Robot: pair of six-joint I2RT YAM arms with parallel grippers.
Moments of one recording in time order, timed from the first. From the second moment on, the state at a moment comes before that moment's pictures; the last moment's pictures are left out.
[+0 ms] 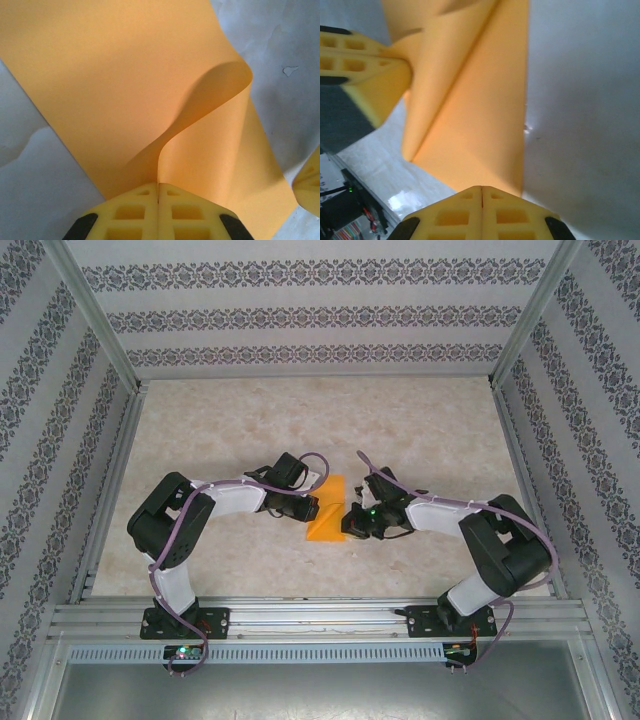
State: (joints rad) left arm -0.61 1.83 0.98 -0.22 0.37 -0.25; right arm 0.53 1.55 0.65 -0.18 -0.58 0.80
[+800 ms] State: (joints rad) left arm -0.61 1.83 0.97 -0.20 0.37 -0.25; right arm 0.57 1.71 0.72 0.12 -0.59 0.94
